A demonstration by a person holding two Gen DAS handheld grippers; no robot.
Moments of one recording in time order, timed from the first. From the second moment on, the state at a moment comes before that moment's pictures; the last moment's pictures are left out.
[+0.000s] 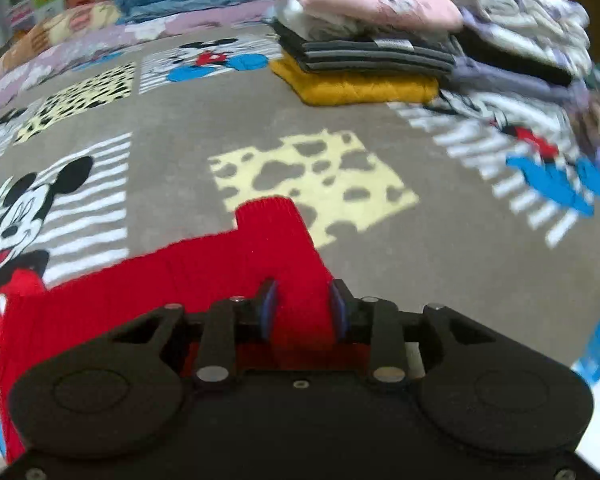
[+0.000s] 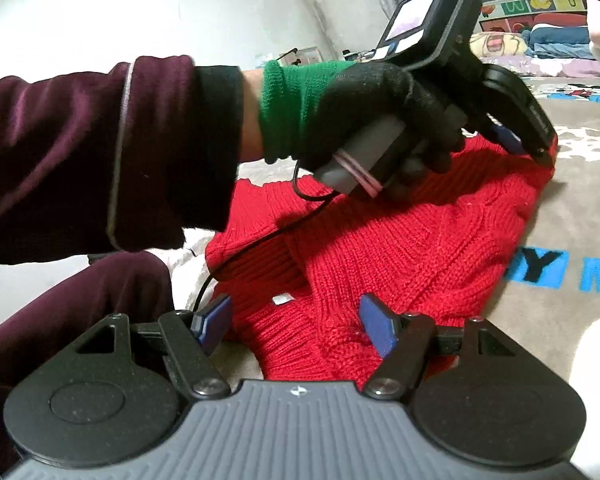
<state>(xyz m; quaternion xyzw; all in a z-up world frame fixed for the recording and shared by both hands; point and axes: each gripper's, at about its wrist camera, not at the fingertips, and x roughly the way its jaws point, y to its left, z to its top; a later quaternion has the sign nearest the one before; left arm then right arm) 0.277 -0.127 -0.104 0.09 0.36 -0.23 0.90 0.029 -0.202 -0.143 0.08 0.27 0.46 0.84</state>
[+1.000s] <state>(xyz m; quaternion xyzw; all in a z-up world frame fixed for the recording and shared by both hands) 0.107 -0.060 -0.098 0.00 0.30 -0.26 0.92 -0.033 -0.206 -0.116 0.01 0.22 0.45 0.87</state>
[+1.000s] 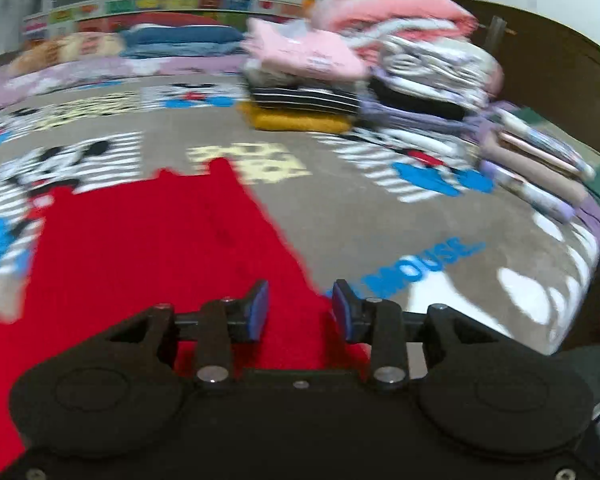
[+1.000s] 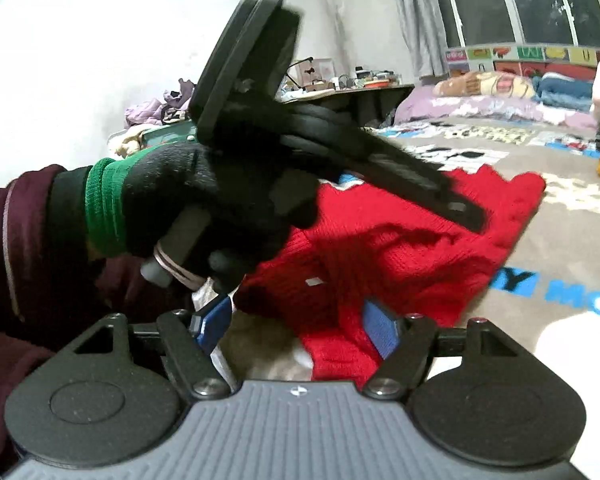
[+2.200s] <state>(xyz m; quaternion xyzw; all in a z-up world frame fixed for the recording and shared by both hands) 0.096 0.133 -0.128 -0.39 0.28 -0.08 0.87 -0.007 -0.164 -0.143 -0.10 0.22 0.38 0.89</state>
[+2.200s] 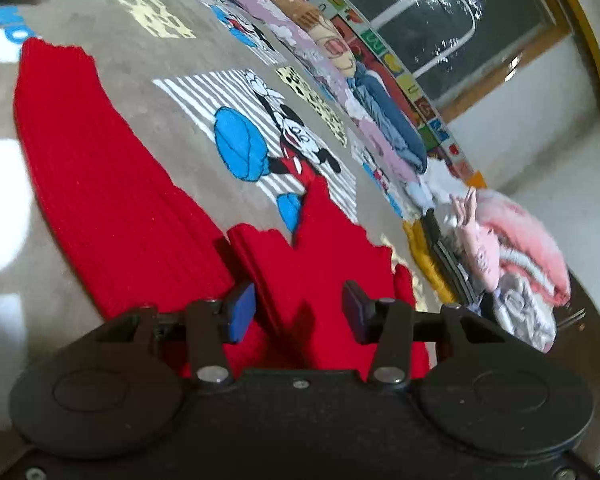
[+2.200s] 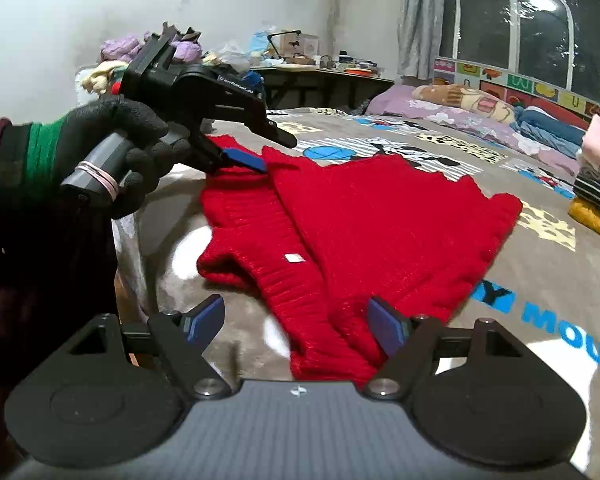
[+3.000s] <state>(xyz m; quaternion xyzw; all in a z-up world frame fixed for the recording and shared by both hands) 0.132 0.030 -0.032 -0.32 0.21 -0.20 0.90 0.000 -0.179 -0.145 -0.02 0.23 0.39 0.89</state>
